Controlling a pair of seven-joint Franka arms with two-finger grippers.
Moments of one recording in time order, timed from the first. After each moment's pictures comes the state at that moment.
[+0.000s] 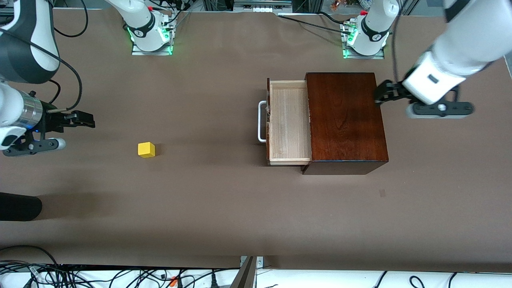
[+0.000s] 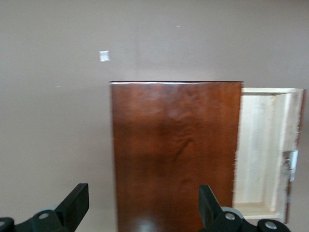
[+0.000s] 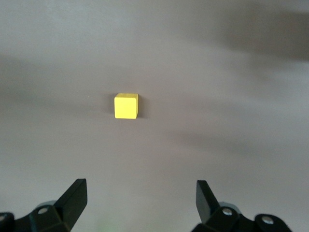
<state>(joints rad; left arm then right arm) -0.09 0.10 -0.12 -1.48 -0.03 1.52 -0.23 0.14 0.29 -0.14 -1.48 0.03 1.60 -0.22</state>
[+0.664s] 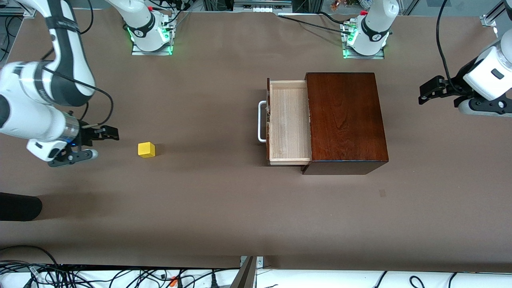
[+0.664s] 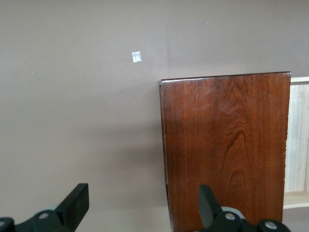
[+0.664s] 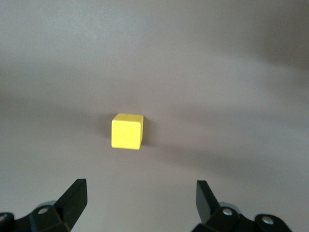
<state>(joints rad) -0.09 0.06 0.04 -1.52 -0.03 1.51 -0.01 0.15 0.31 -0.13 -1.78 0.07 1.98 -0.24</state>
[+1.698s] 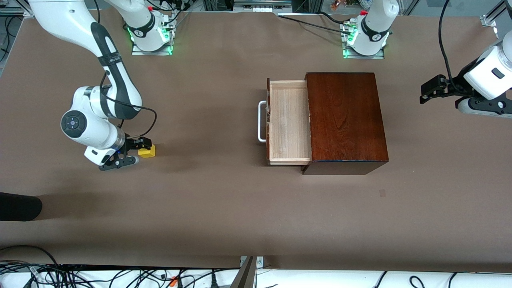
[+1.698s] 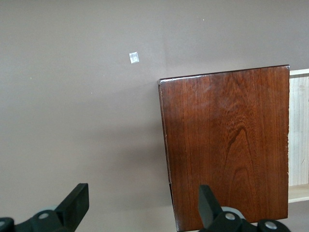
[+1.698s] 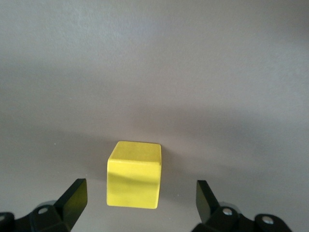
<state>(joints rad) -0.10 0.06 0.04 -1.53 -0.03 1.51 0.03 0.21 0.44 -0.11 -1.98 0.08 2.33 -0.19</state>
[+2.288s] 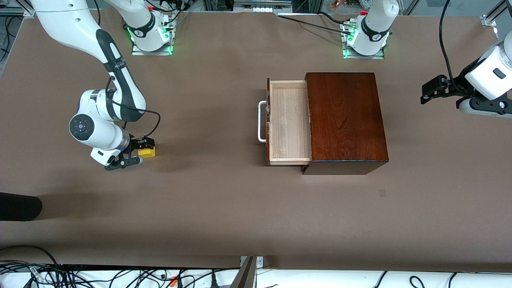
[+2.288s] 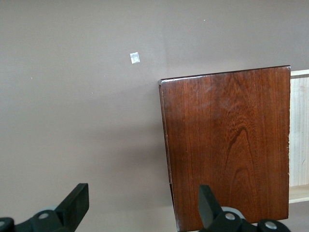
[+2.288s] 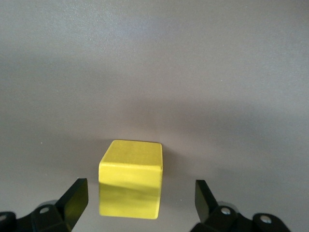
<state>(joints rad) -0.10 0.06 0.04 -1.53 -0.03 1.51 0.03 0.21 0.48 -0.11 -1.98 0.09 2.35 -0.19</state>
